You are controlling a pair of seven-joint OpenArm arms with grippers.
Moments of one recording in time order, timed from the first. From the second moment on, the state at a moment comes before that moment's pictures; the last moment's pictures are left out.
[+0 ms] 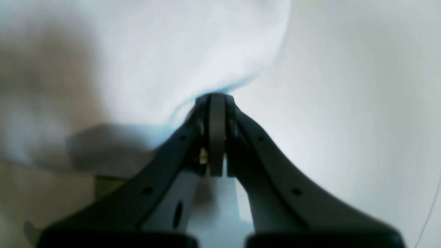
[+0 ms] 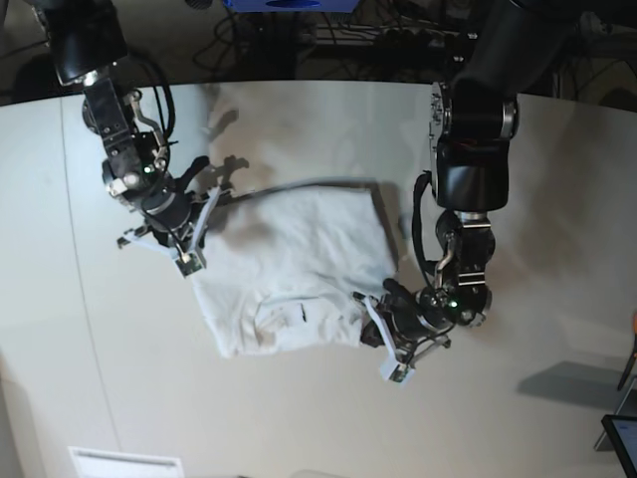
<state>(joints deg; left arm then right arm) -30.5 -6.4 0.0 51.2 -3.2 -35.1 31.5 -1.1 16.1 -19.0 90.1 5.7 6.9 -40.1</state>
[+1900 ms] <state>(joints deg) 1.6 -0.1 -2.9 100.6 -3.6 -39.6 34.9 -6.3 11.7 -12.3 107.0 6.1 7.9 -40.6</state>
